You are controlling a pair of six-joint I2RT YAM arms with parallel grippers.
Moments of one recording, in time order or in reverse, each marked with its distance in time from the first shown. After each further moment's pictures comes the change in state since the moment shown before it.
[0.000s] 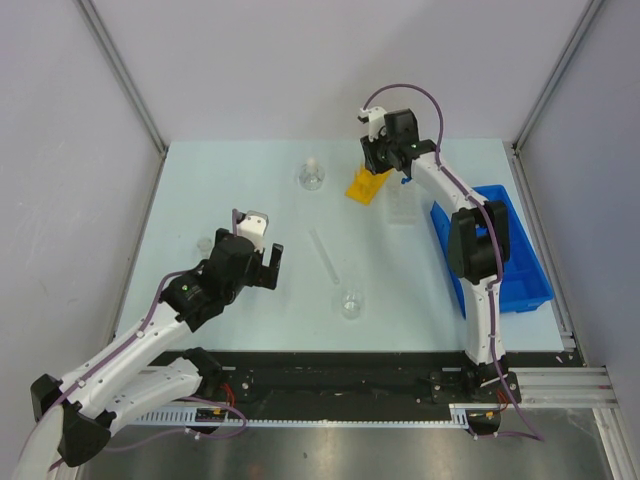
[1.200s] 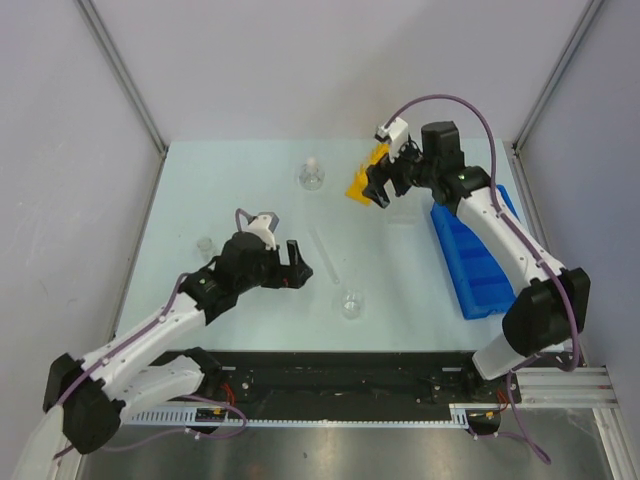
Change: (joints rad) left arm 0.044 0.060 -0.087 0.208 0.378 -0.314; right arm 0.021 -0.599 -0.455 0.000 -0.251 -0.146
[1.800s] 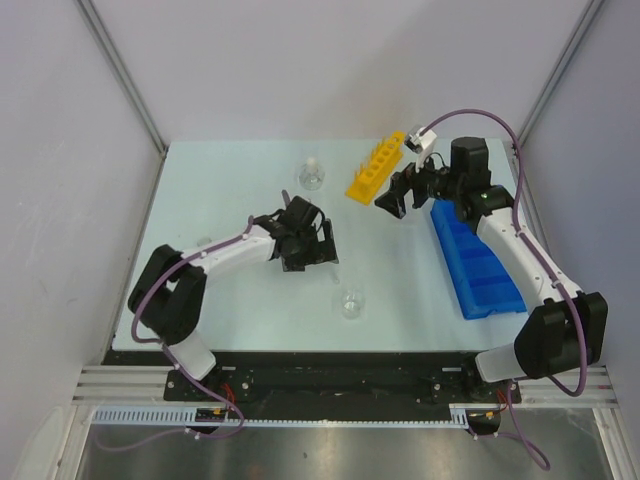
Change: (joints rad) left arm 0.002 0.737 0.425 -0.134 0.045 -0.290; right arm -0.116 -0.187 -0.270 0.139 -0.232 0.132
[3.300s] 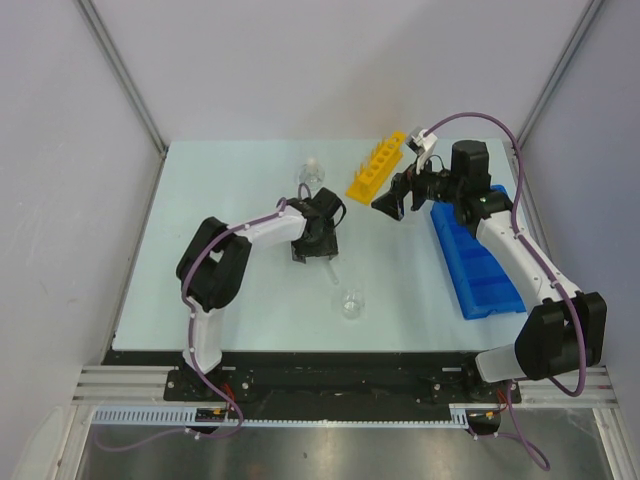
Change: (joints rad) left arm -0.008 0.378 0.343 -0.213 -0.197 0.027; right arm -0.011 -0.013 -0.056 0.093 -0.090 0.087
